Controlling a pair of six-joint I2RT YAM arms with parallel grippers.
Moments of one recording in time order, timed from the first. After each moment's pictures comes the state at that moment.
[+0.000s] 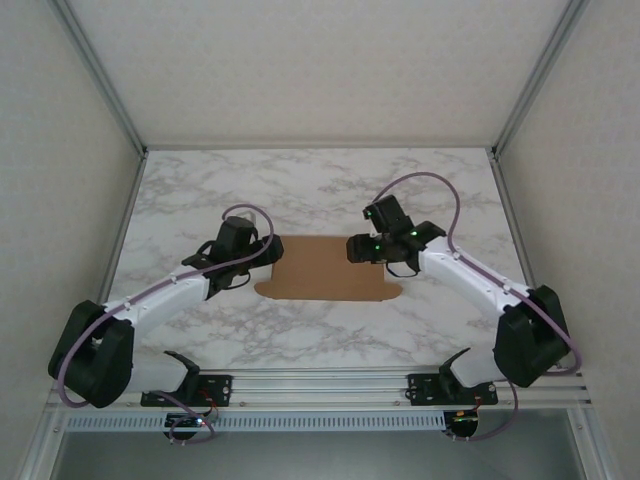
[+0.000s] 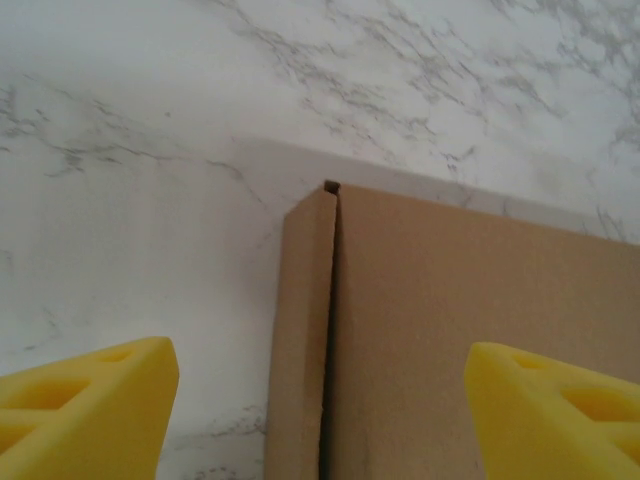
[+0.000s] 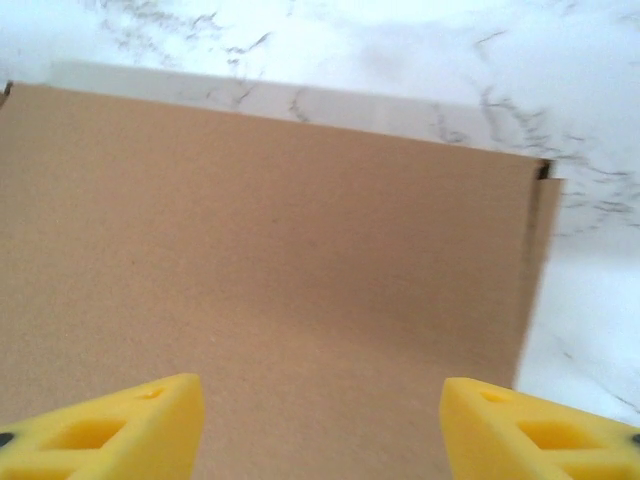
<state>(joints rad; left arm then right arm) -0.45 1.31 0.70 -0.15 -0.03 -0.65 0.60 1.40 1.05 -0.65 -0.03 0.43</state>
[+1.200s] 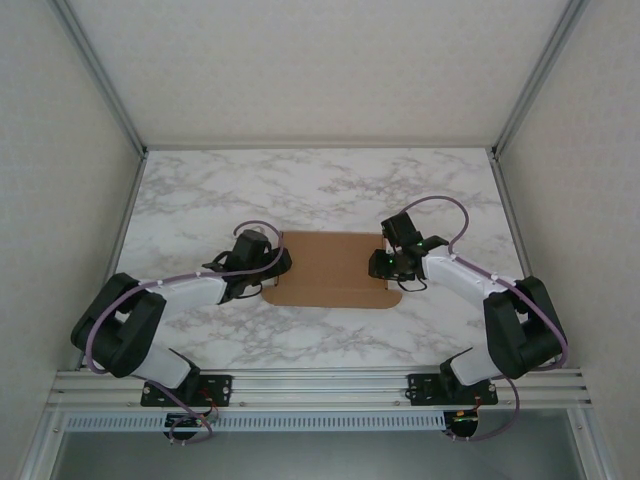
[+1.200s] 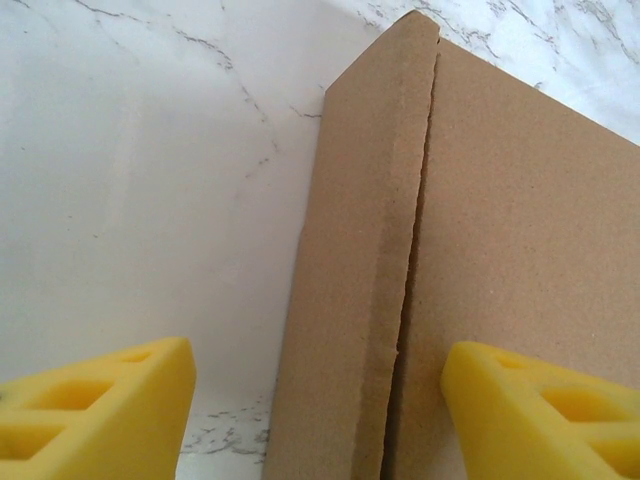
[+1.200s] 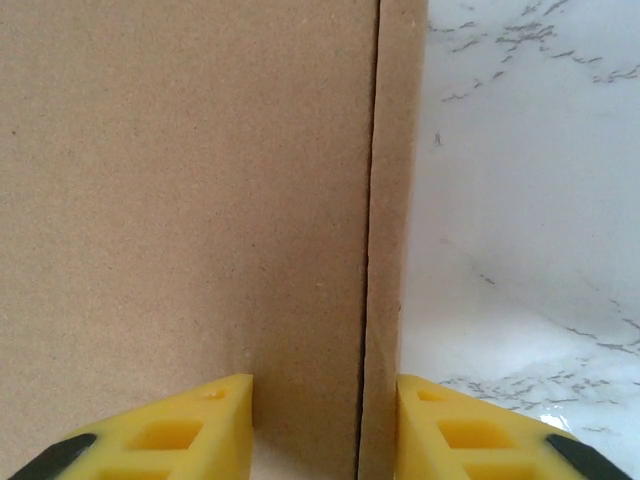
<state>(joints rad) -0.51 1.49 0.61 0.06 -0.04 -0.80 0.49 1.46 0.84 -0.52 -0.08 0.49</state>
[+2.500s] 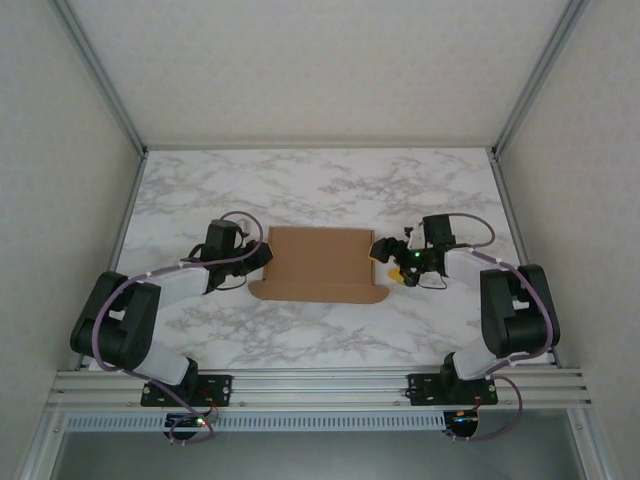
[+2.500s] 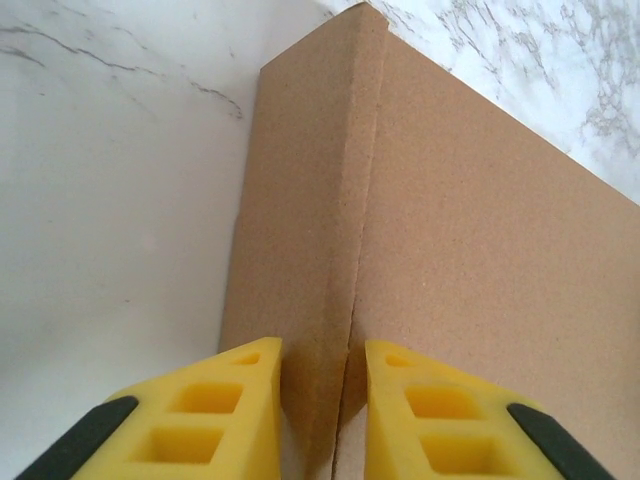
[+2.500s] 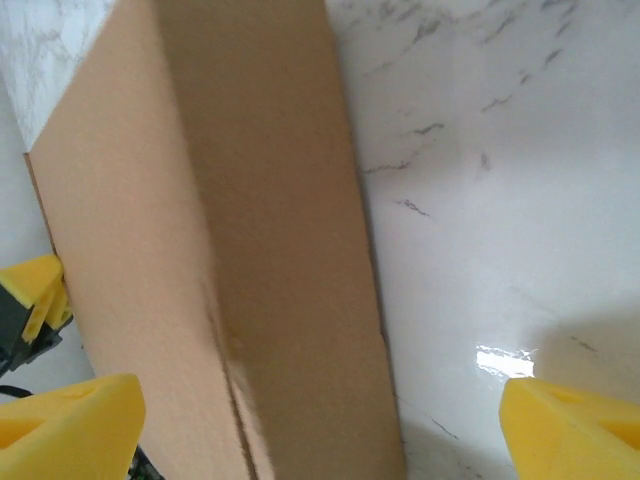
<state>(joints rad) -0.25 1.50 0.60 0.12 0.34 -0.72 0.16 1.57 0.71 -0.22 -0.71 0.62</state>
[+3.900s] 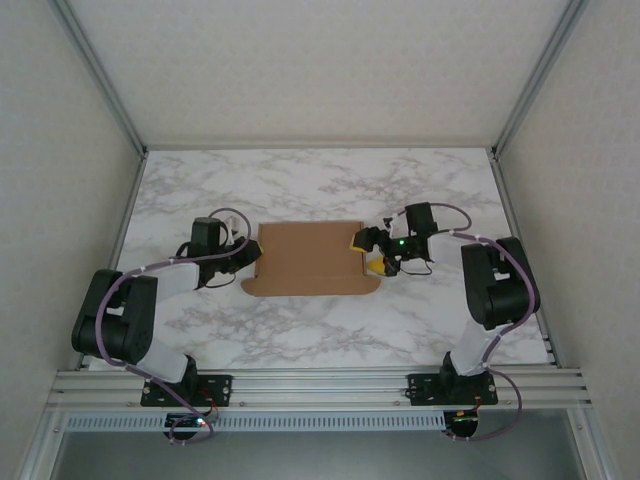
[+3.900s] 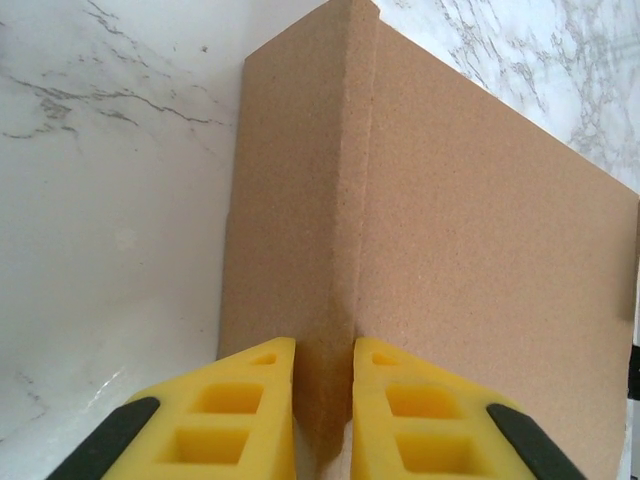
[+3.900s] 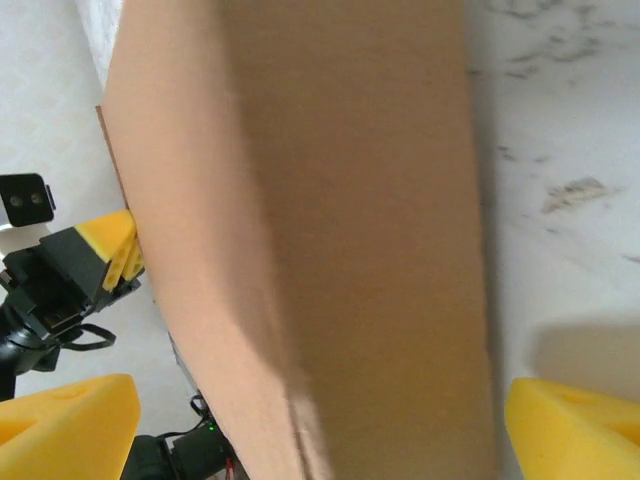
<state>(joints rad) -0.13 1.53 0.60 0.12 0.47 -0.66 0.25 1.76 0.88 -0.15 -0.87 0.66</state>
